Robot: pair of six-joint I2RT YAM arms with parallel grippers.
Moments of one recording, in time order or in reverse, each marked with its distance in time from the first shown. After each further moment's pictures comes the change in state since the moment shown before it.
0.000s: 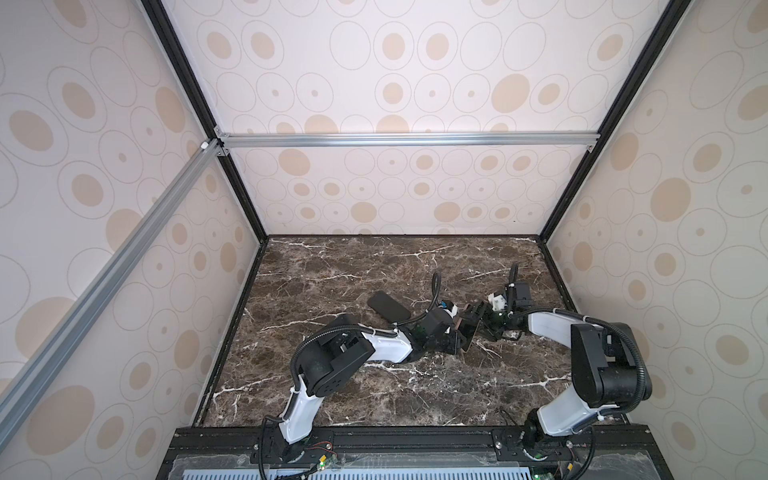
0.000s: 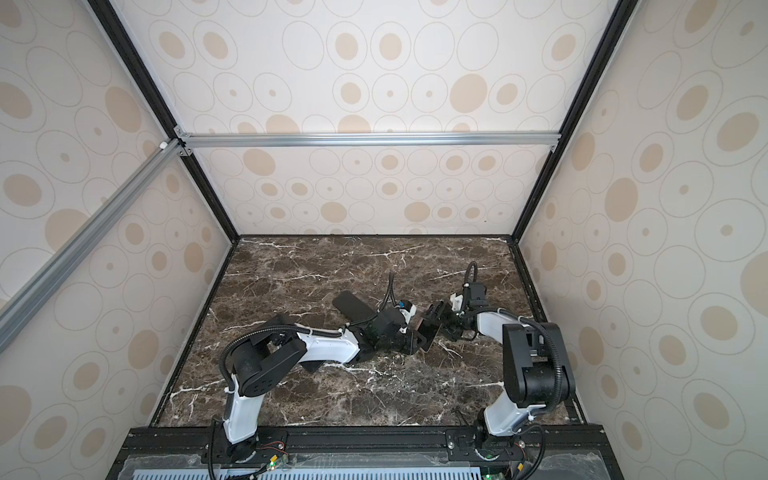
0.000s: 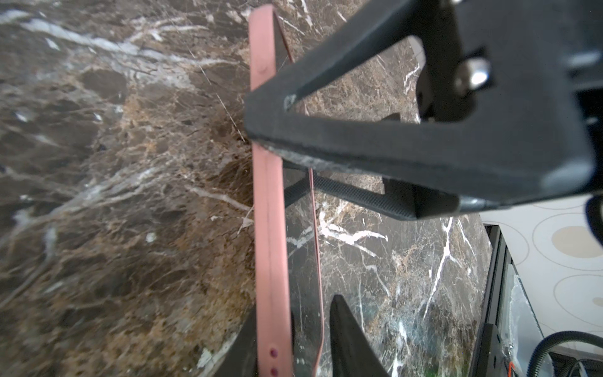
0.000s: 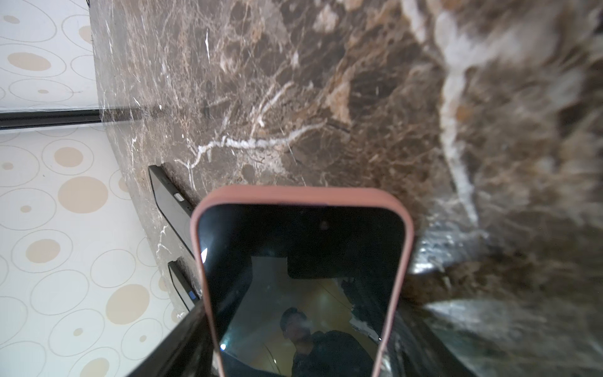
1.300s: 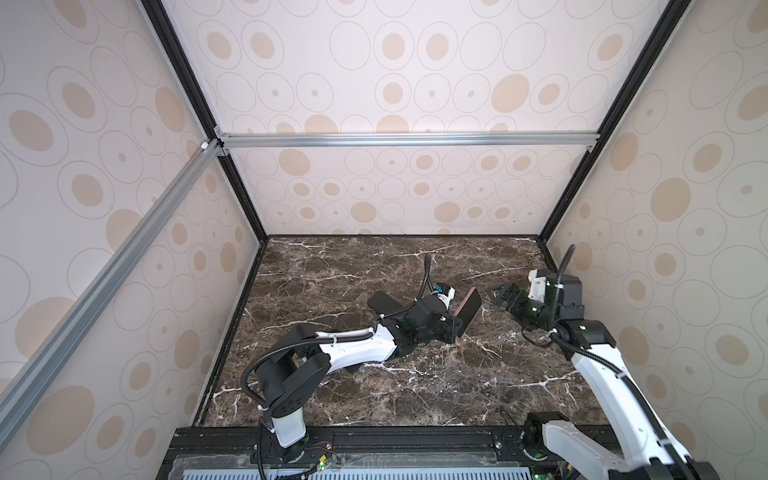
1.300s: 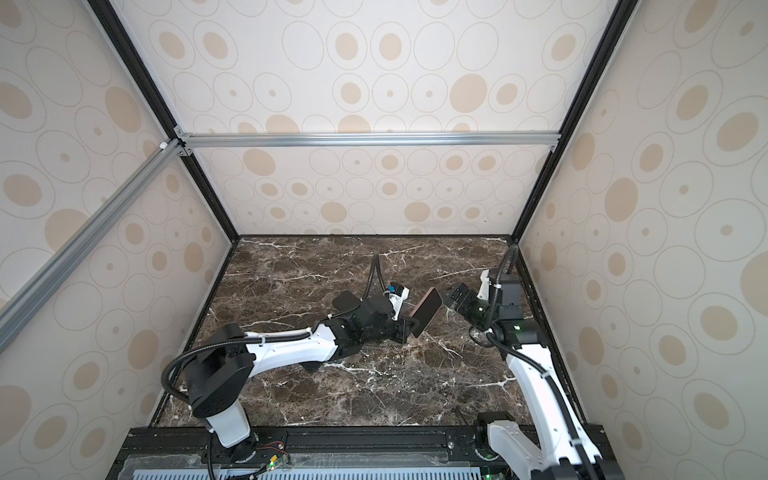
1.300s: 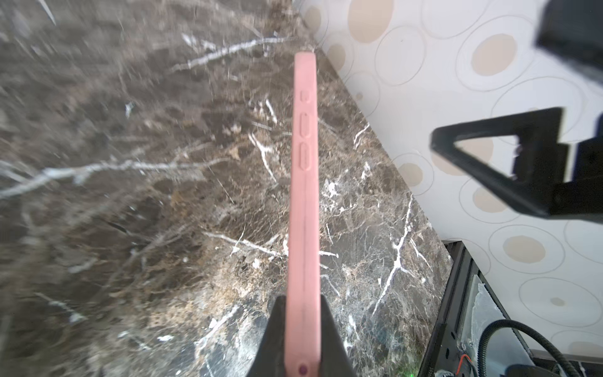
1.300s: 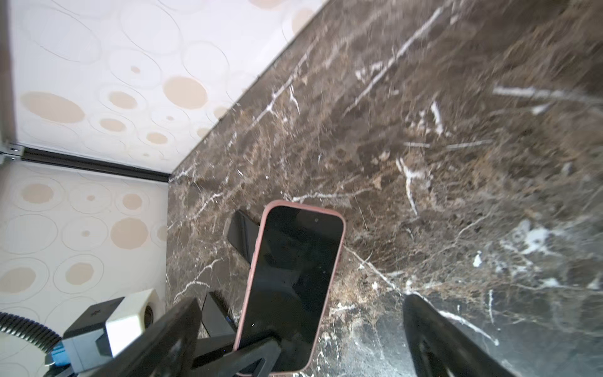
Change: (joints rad) left arm 0.003 -0.302 -0.020 -0.155 -0.103 0.110; right arm -0.004 -0.685 0.111 -0.333 0.296 -0.007
